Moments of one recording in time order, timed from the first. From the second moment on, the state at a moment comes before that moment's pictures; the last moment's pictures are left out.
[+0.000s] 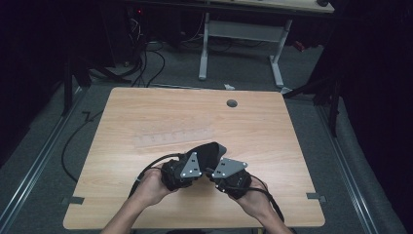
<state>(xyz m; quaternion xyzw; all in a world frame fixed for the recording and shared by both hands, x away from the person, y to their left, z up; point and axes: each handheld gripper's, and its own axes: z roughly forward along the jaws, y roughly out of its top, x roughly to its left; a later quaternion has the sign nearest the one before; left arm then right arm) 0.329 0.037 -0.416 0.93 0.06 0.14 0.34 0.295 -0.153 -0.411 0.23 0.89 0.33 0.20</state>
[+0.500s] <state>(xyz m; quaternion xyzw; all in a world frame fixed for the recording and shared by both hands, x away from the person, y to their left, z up) 0.332 0.063 -0.410 0.91 0.08 0.13 0.39 0.290 -0.184 -0.410 0.27 0.85 0.41 0.21</state>
